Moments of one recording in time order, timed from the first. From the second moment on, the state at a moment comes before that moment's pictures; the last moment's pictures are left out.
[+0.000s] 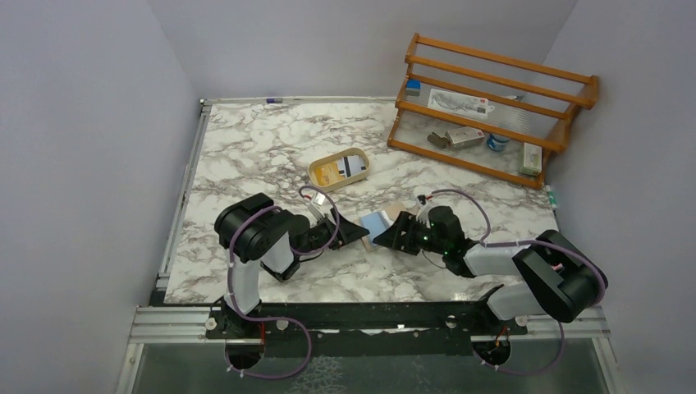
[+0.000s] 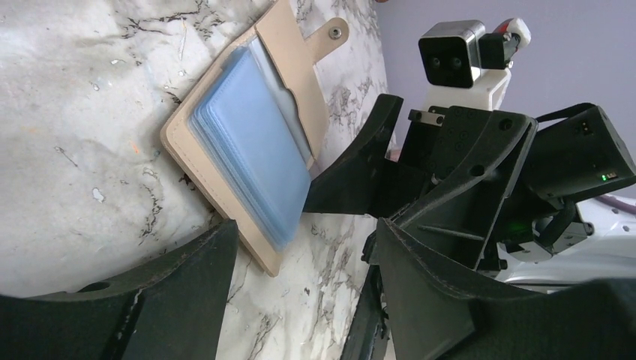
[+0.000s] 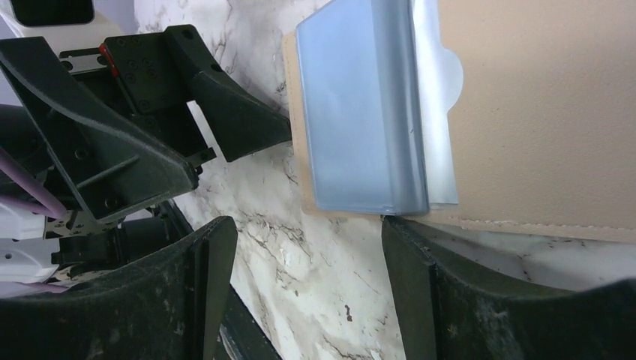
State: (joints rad) left arm -0.64 1.95 0.27 1.51 0.42 -1.13; right arm 0.61 1.40 0.26 0.62 -0.34 0.87
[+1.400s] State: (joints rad) left arm -0.72 1.92 0.28 1.43 0.16 -1.15; right arm 0.24 1.27 0.43 0.11 -0.26 0.59
